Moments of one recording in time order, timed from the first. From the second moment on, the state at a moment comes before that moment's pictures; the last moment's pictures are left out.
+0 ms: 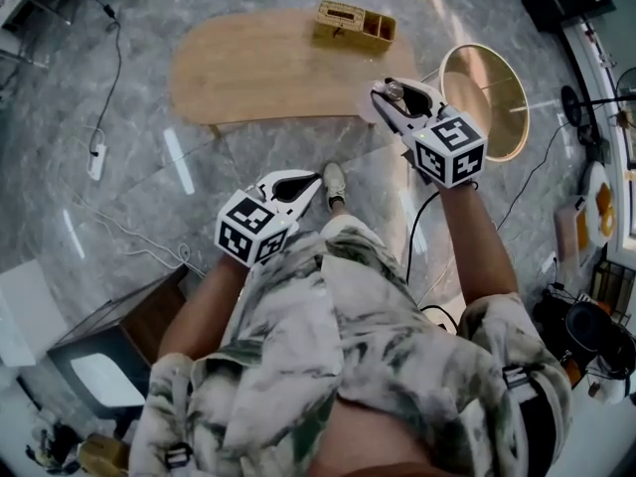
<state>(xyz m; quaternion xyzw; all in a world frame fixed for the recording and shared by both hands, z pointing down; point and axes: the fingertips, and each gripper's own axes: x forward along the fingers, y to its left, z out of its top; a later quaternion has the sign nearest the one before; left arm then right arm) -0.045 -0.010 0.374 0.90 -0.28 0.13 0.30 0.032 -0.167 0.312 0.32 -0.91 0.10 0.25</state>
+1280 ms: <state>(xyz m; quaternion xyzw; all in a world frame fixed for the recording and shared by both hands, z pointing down) -0.038 0.014 0.367 0.91 -0.28 0.13 0.28 0.051 -0.126 0.294 0.33 -0.91 0.09 0.25</state>
